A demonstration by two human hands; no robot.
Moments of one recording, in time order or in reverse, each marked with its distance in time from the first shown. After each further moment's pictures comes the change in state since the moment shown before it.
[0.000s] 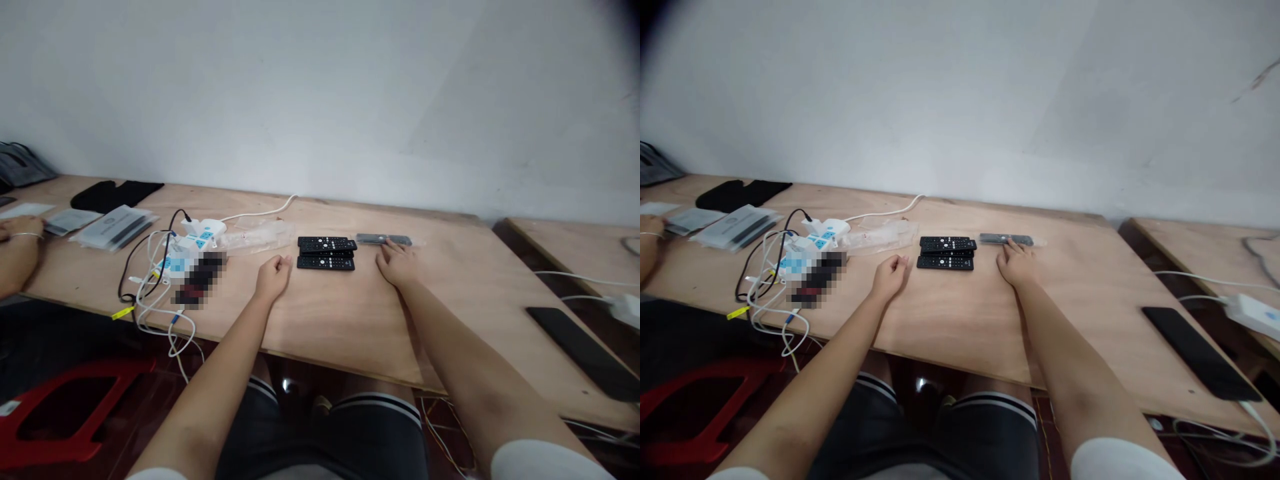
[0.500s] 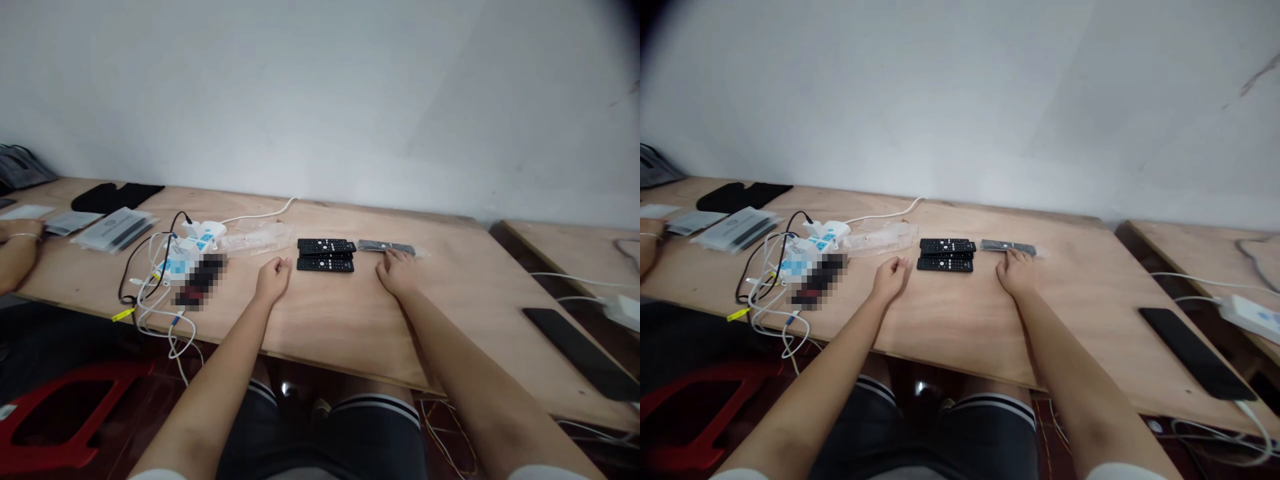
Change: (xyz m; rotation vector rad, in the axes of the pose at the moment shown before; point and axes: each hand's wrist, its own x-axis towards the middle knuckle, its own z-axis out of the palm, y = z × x) left_hand 0.000 -0.003 0.001 -0.028 0.003 0.002; right_hand -0.019 -0.002 -0.004 -0.045 0.126 -0.104
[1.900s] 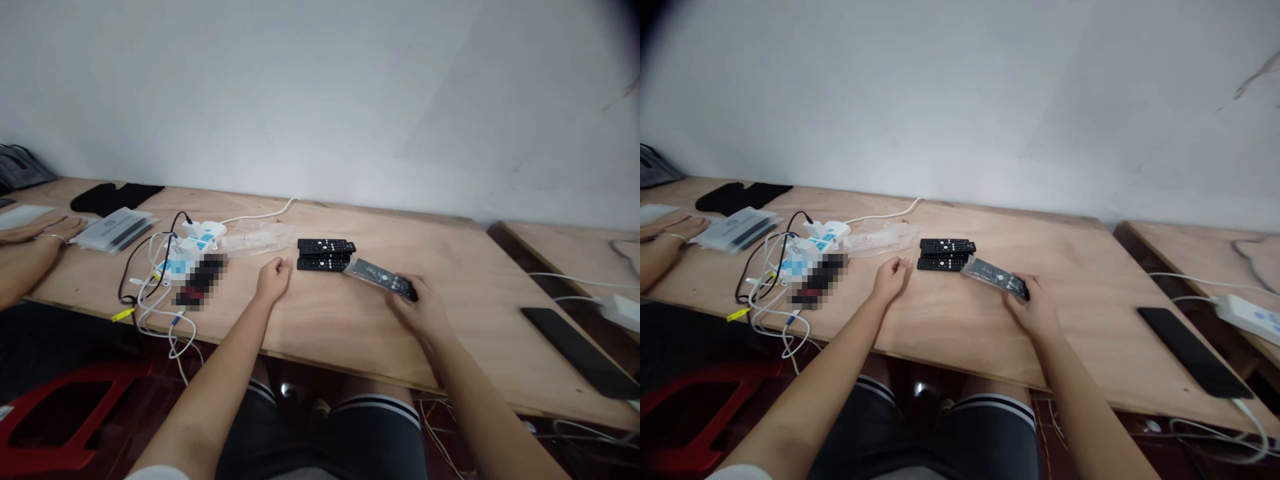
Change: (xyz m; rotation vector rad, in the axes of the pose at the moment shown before) left_hand -0.001 0.003 -0.001 -0.005 -0.008 -0.006; right_hand -0.075 -0.017 -0.081 0.454 0.032 0.062
